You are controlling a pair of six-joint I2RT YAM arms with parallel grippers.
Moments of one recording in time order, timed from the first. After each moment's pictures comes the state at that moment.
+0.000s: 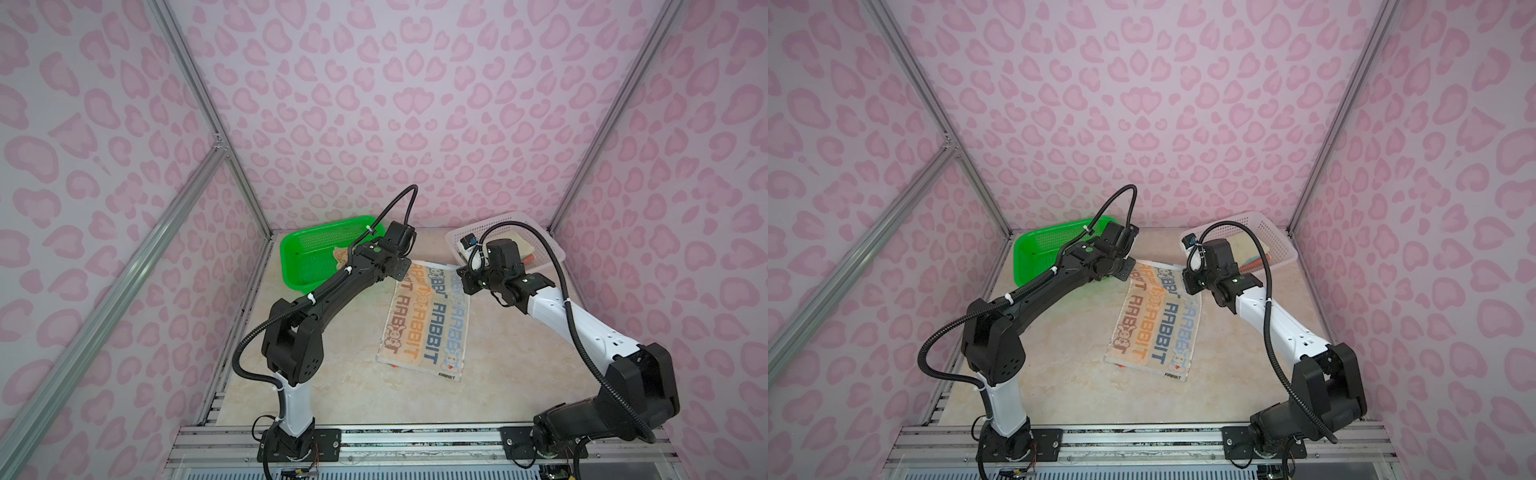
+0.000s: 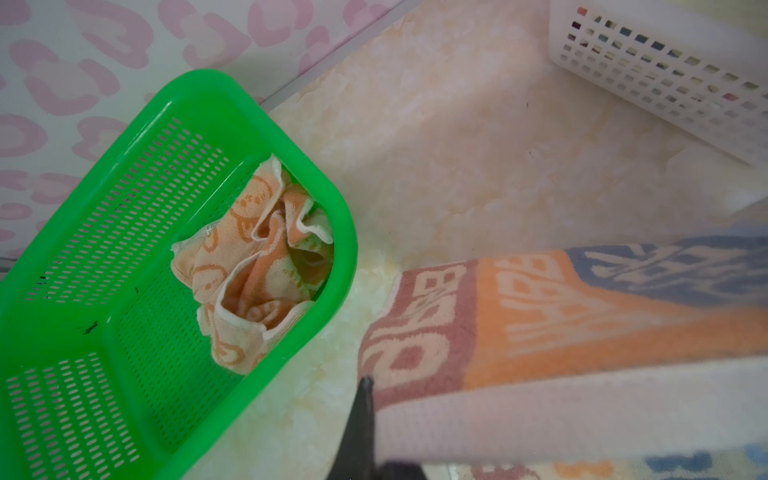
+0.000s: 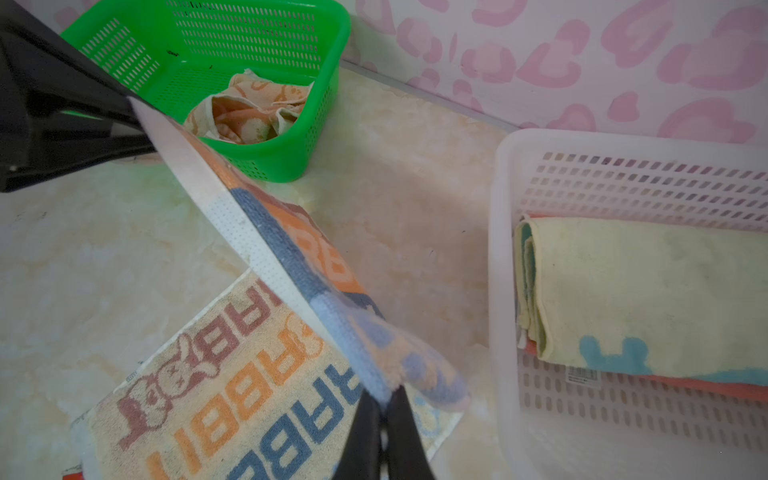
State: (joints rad) left arm -0.62 1.90 1.71 -0.73 -0.27 0.04; right arm 0.43 1.45 1.12 -0.32 -0.16 -0.09
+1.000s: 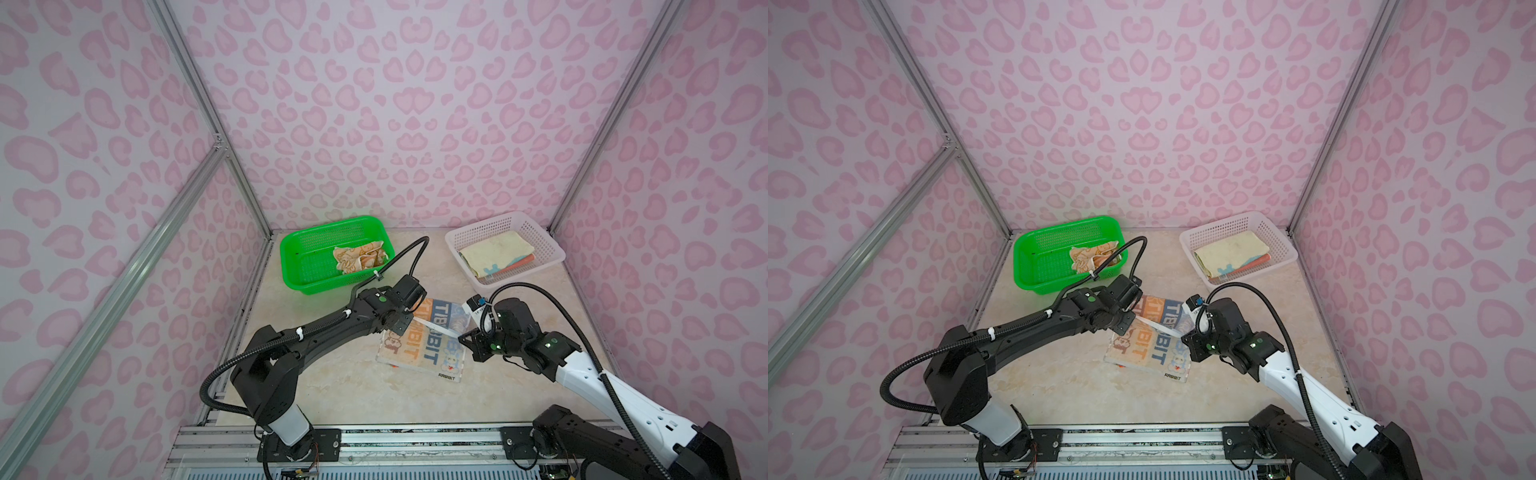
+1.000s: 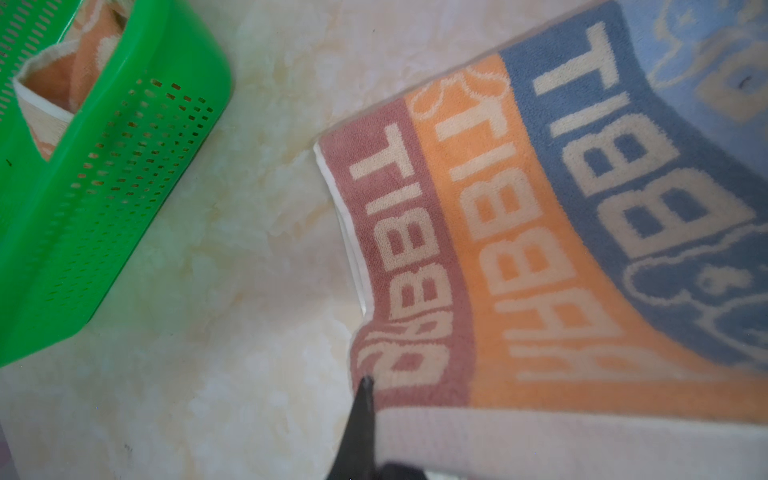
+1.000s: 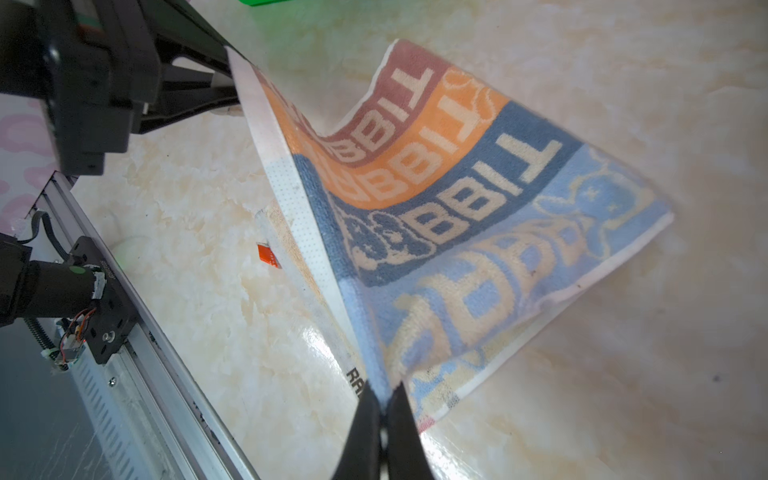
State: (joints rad) left arm -0.85 1.62 1.22 -0.76 -0.32 -0.15; right arm 0.61 0.97 0.65 -0.49 -0.30 0.18
